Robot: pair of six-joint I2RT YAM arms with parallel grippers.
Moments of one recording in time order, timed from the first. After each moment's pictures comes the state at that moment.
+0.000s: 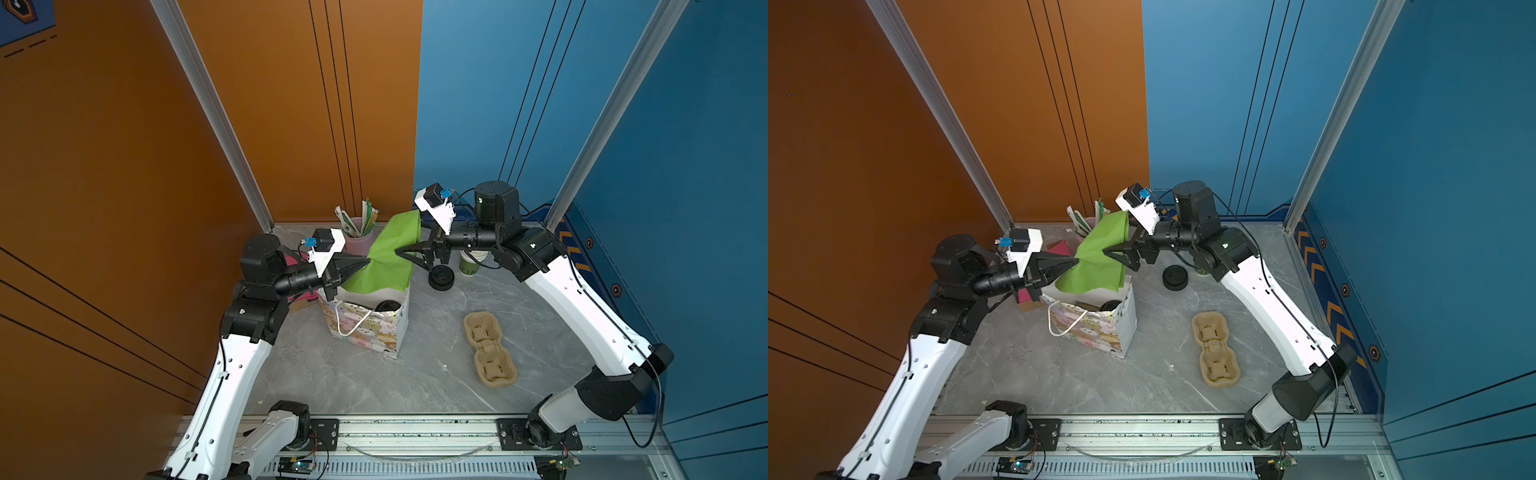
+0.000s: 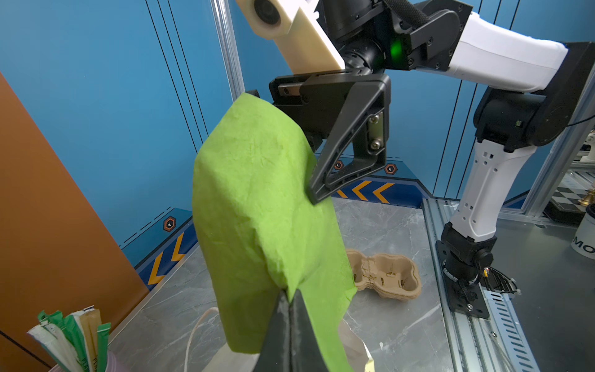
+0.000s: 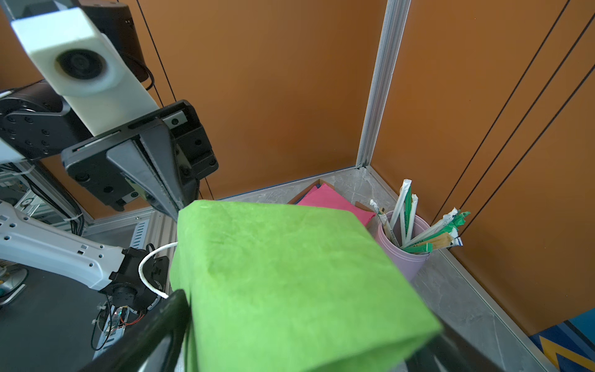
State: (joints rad) left arm -0.15 0.99 1.18 -0.31 1.01 0.22; right arm 0.62 1.56 1.85 -0.61 -0.65 -0.19
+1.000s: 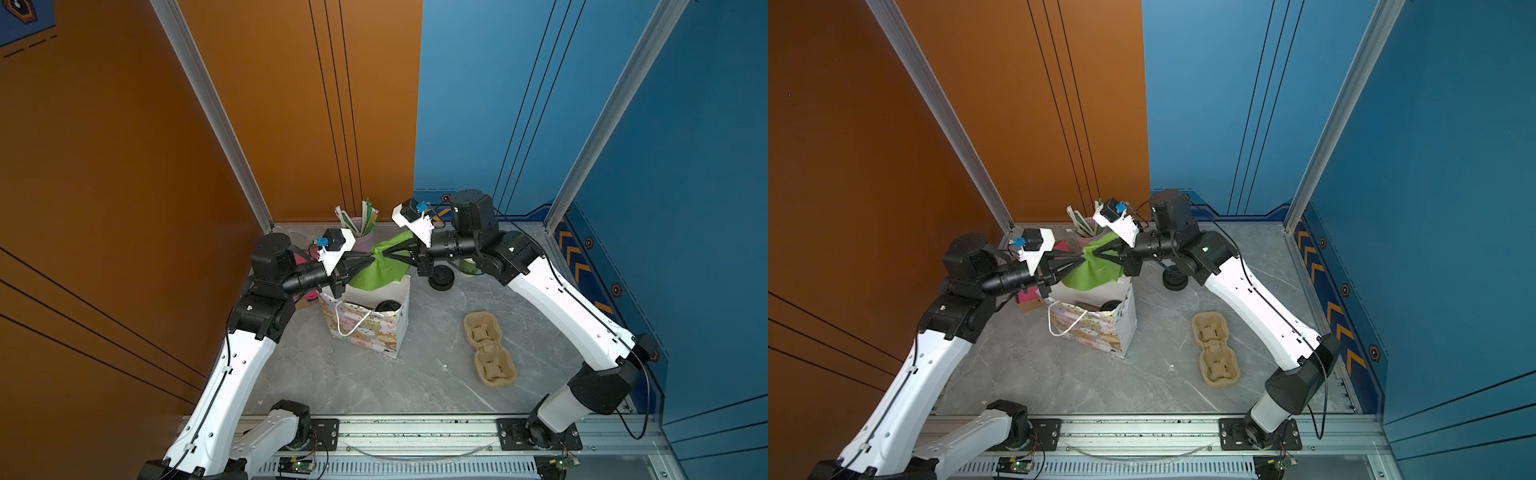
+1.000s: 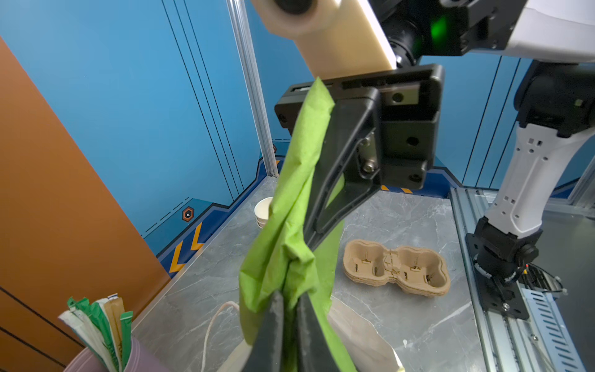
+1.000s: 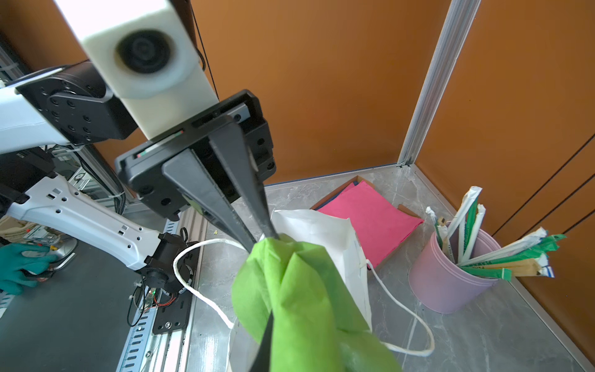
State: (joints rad) left arm -0.22 1.00 1.16 -0.32 0.84 0.29; right arm 0.73 1.61 1.86 -0.62 -0.67 -0.20
